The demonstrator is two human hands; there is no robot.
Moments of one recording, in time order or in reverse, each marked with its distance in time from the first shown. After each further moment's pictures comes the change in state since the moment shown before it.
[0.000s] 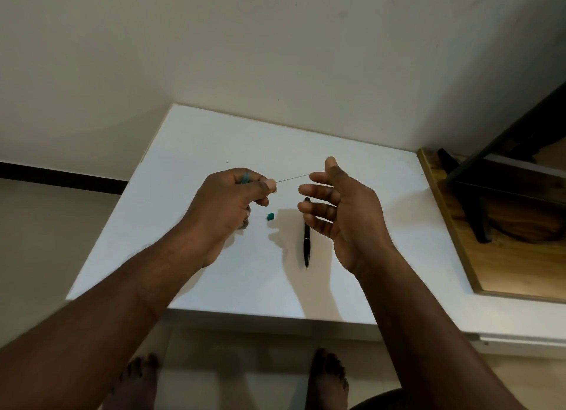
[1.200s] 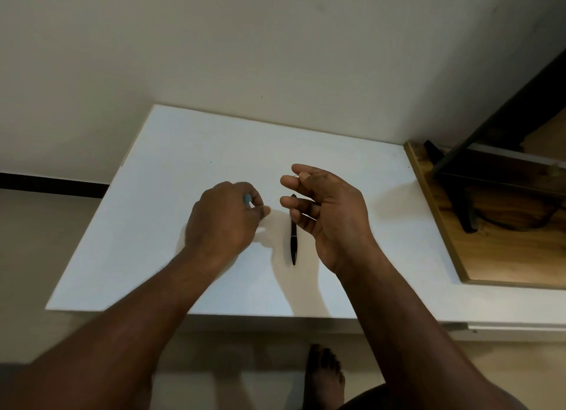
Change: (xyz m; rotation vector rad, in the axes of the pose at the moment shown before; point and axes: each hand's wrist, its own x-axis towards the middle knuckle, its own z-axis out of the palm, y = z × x) left_hand 0.009 -0.025 0.029 0.830 0.212 0.283; right_hand 0.001 0.010 -0.005 0.095 -0.051 -0.085
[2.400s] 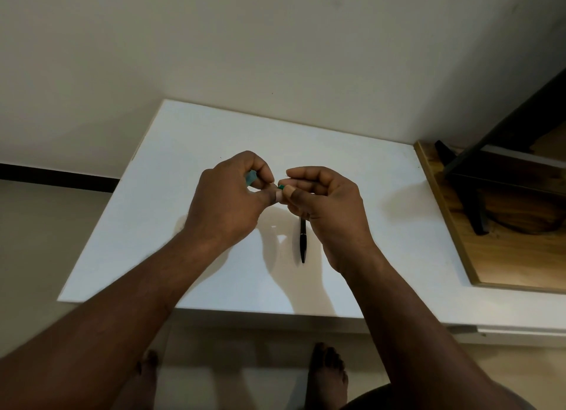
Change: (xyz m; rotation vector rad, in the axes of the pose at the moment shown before) left_hand 0.001 0.006 -0.030 -0.303 0.031 0.093; right_hand 0.009 0.016 0.005 -0.309 -0.040 -0.192
